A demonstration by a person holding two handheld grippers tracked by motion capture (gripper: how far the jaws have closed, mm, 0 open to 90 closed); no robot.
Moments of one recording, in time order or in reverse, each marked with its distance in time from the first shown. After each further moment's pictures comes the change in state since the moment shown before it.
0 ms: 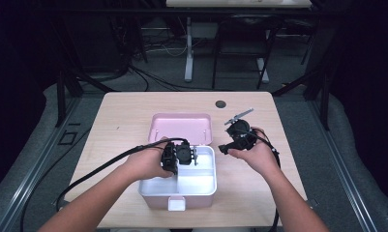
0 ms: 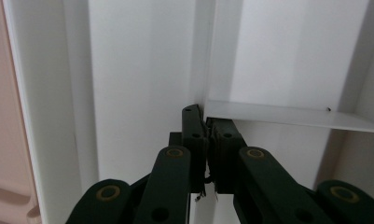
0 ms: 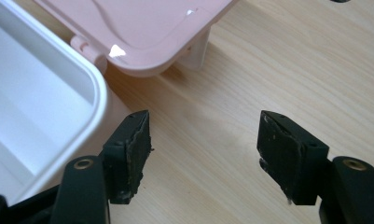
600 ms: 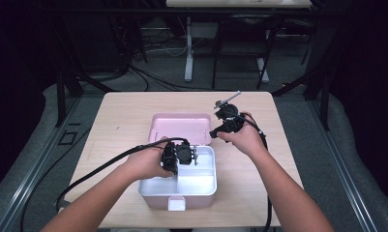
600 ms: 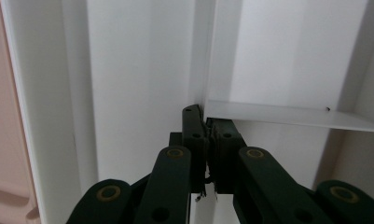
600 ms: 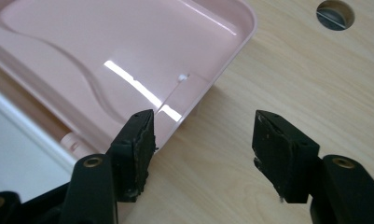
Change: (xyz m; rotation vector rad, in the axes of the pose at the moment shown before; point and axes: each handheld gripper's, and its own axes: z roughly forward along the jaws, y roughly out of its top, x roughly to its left) left arm 0.001 0.000 0.000 0.003 -0.015 0.000; right arm -0.006 0.052 0.017 0.023 0.009 0.045
